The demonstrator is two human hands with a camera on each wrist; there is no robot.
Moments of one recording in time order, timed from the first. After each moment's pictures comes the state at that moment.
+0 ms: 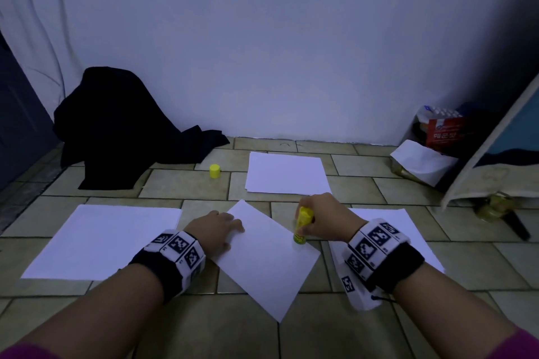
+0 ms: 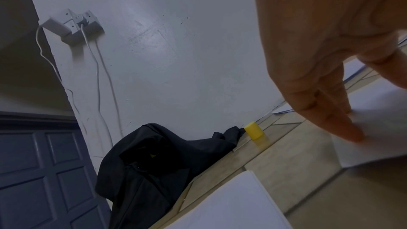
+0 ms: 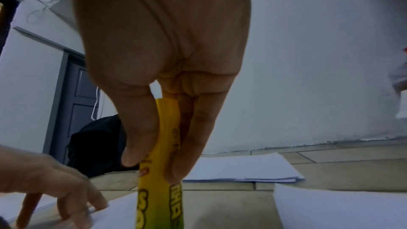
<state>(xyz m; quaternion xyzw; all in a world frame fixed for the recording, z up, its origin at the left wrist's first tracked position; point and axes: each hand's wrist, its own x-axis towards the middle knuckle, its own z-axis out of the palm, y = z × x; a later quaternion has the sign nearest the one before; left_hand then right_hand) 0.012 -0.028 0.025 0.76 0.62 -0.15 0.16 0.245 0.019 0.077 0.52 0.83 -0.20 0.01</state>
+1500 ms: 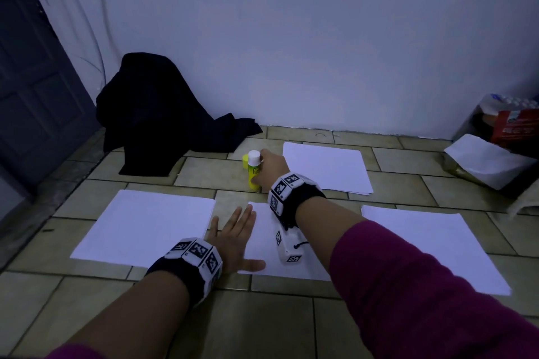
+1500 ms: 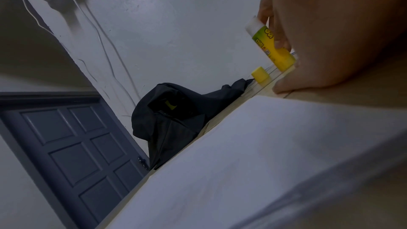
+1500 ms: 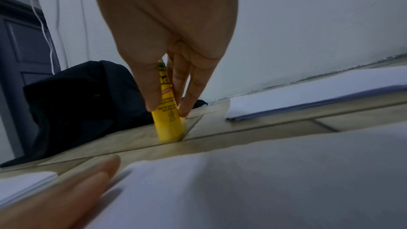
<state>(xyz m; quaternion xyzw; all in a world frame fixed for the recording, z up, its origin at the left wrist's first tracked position) -0.010 -0.052 -0.012 0.70 0.66 -0.12 0.24 0.071 0.093 0.034 0.52 0.81 -0.24 -0.11</state>
